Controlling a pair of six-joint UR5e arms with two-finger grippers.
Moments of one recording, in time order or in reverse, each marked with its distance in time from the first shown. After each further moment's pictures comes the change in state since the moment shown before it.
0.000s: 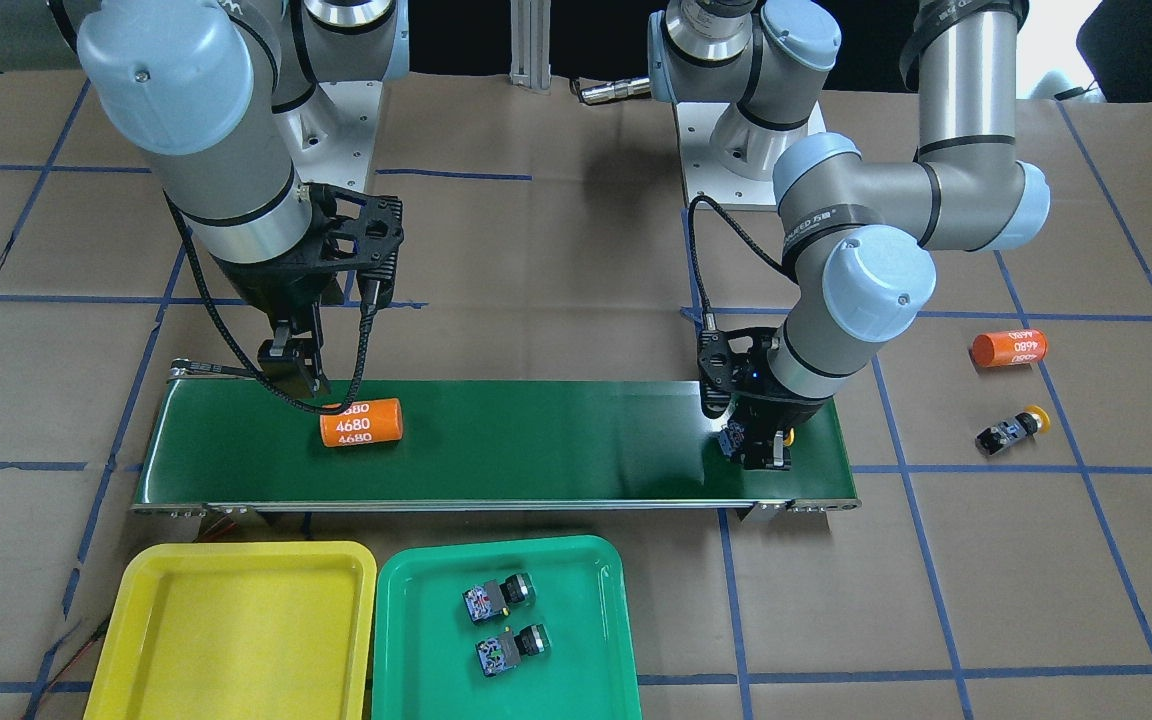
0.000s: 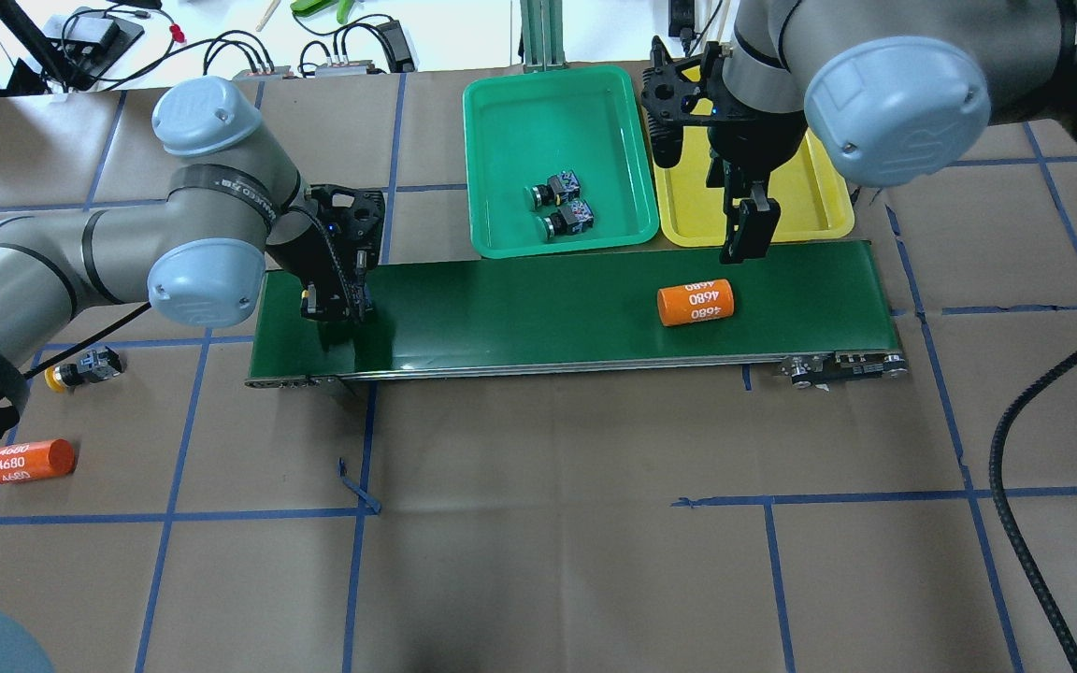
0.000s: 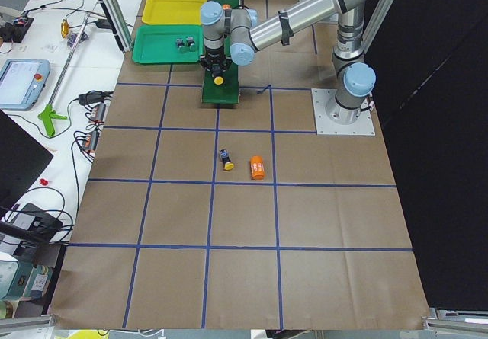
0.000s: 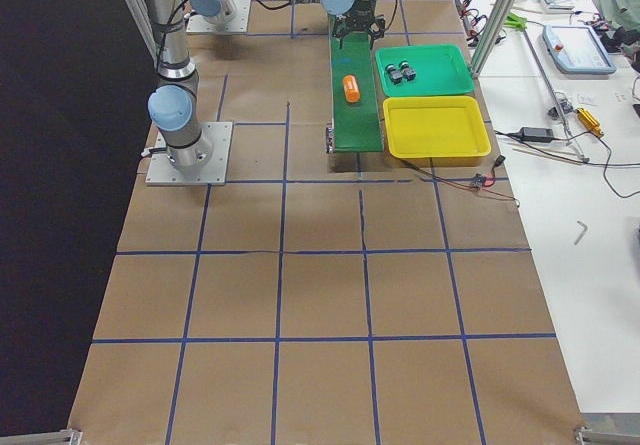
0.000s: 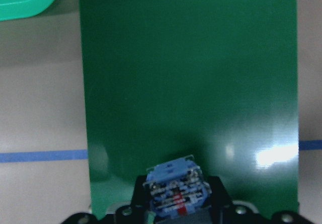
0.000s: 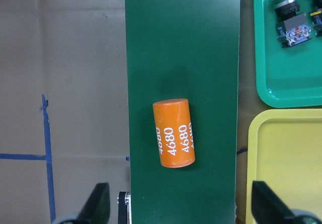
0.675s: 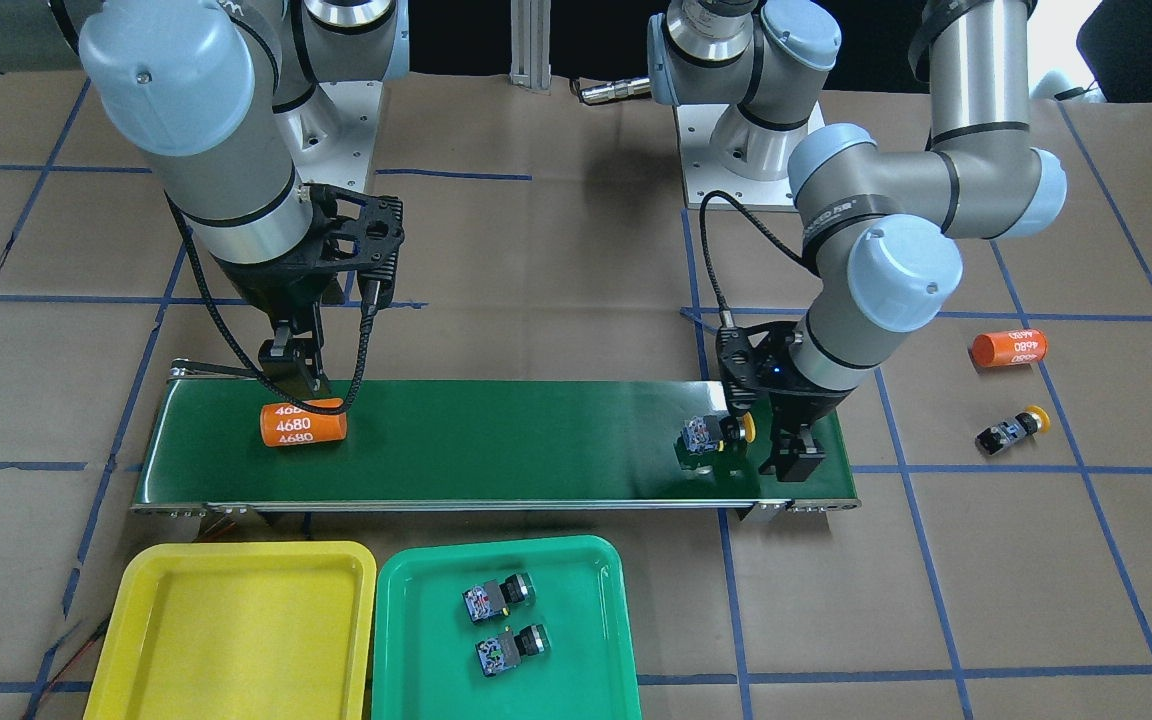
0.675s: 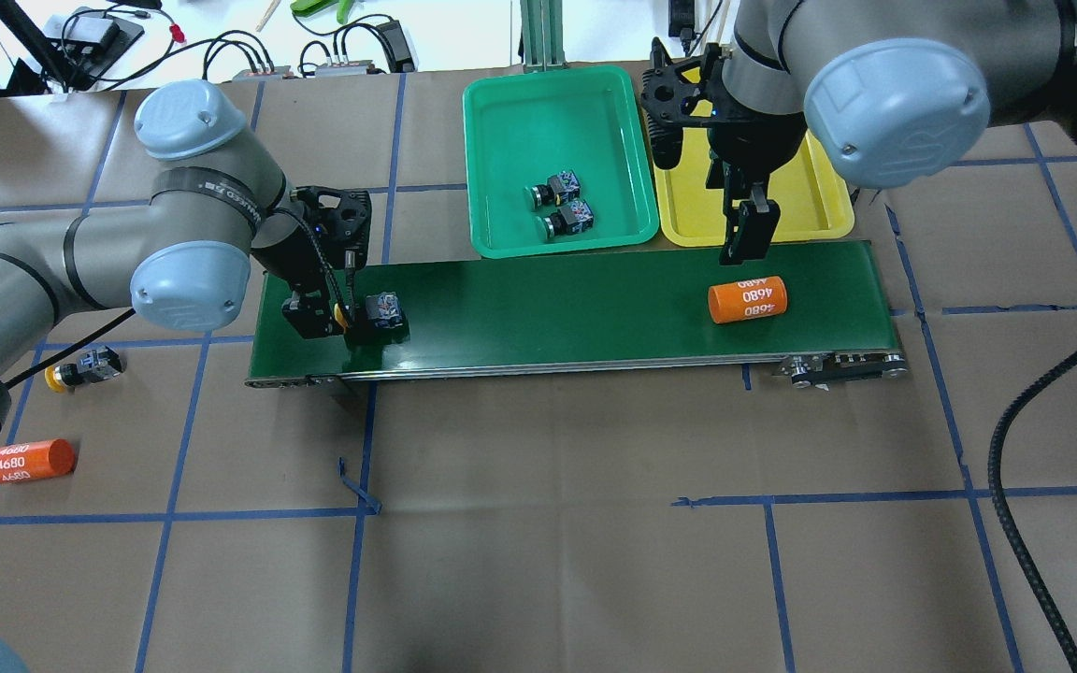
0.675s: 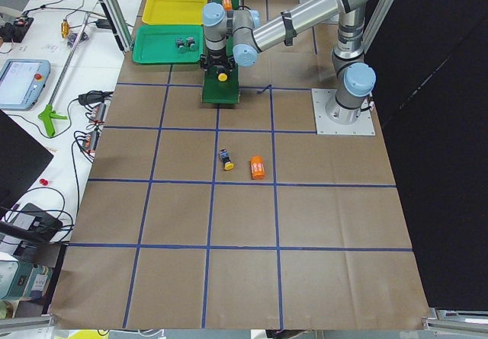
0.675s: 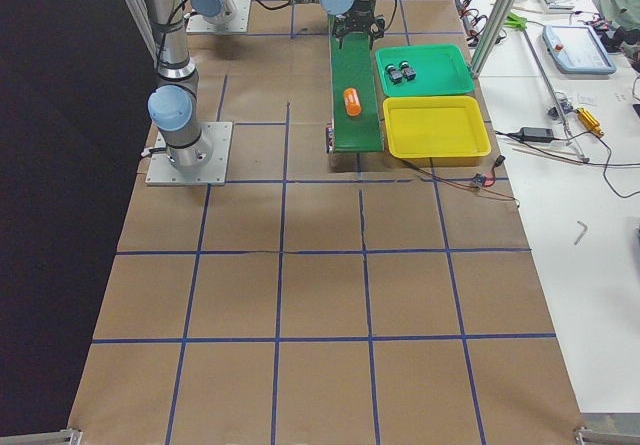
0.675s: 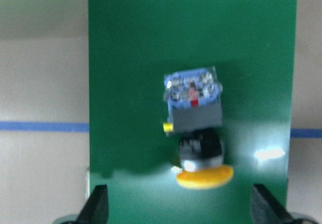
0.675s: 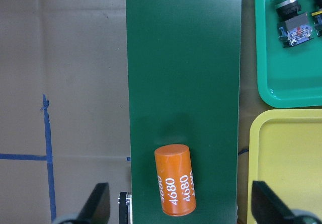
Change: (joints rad) left arm 0.073 0.045 0.001 -0.039 0.003 -0.053; right arm 0.000 0.001 0.003 0.000 0.000 0.000
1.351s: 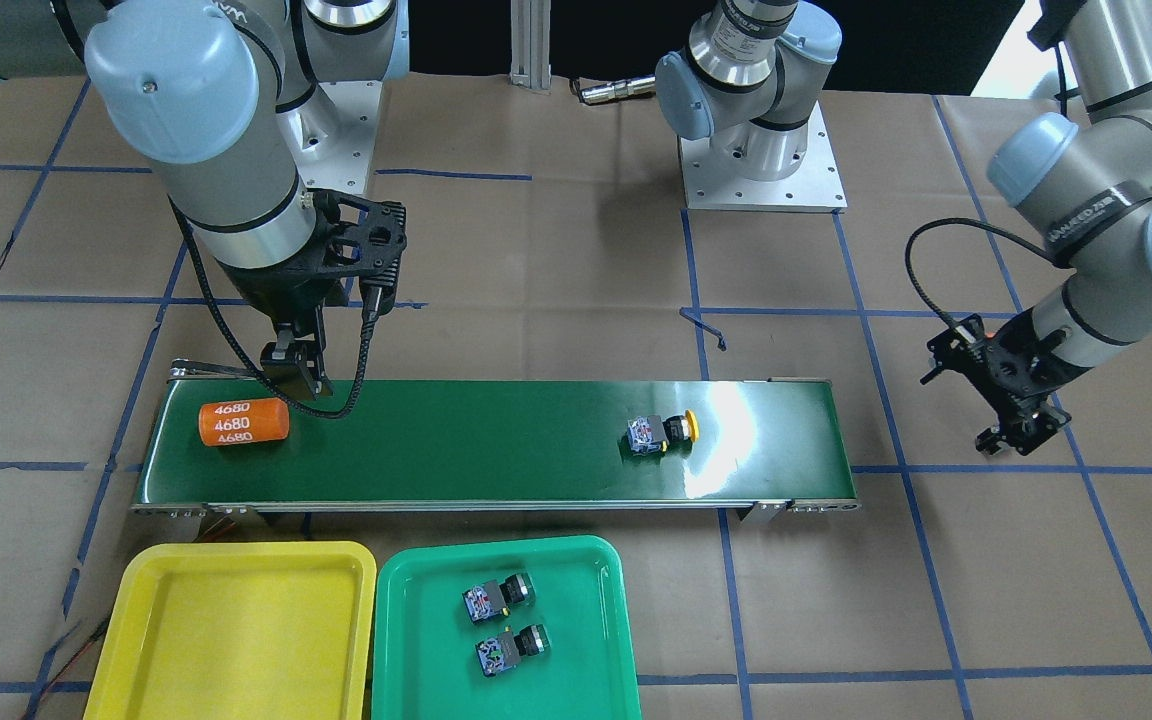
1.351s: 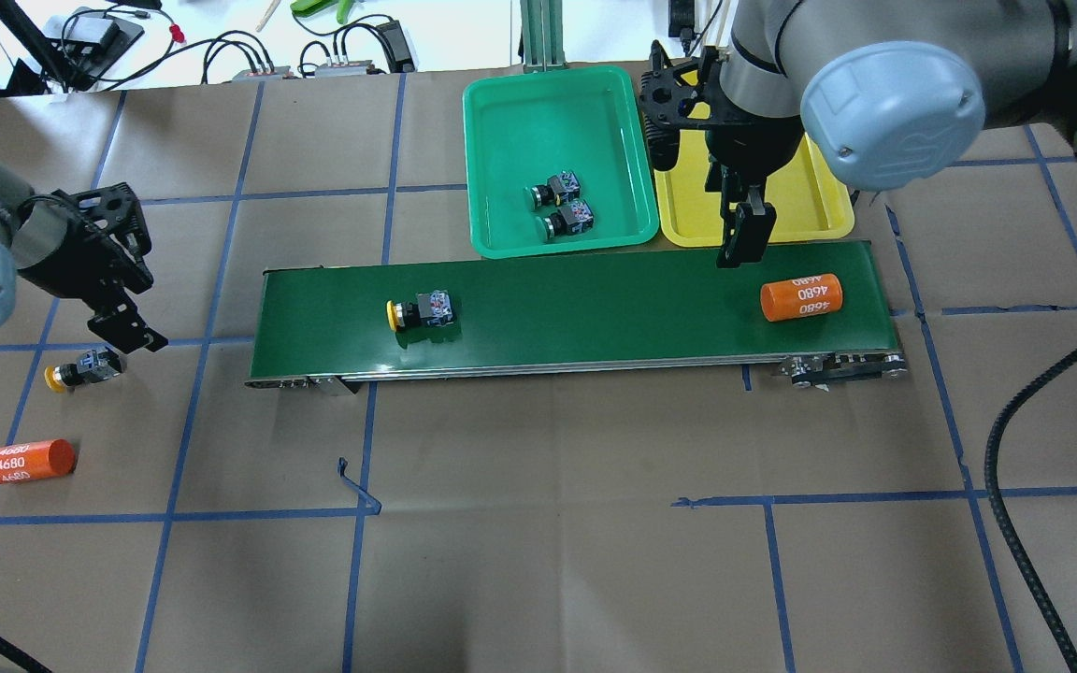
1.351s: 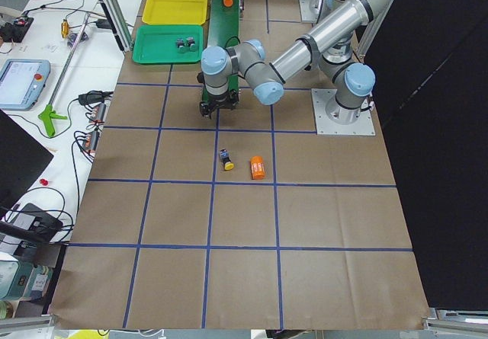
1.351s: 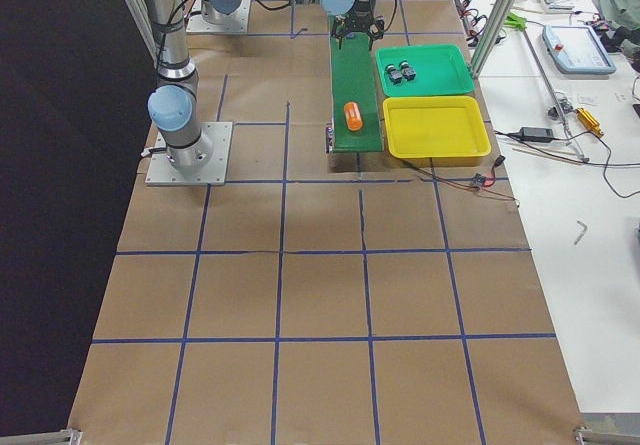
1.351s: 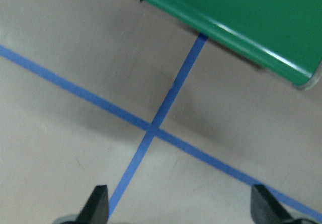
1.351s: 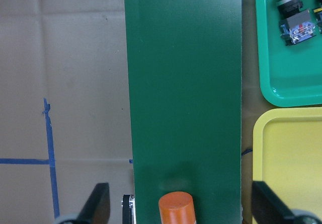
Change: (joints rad) left arm 0.446 -0.006 -0.005 -0.046 -0.009 -0.005; right arm 0.003 0.004 0.004 0.001 0.001 0.029
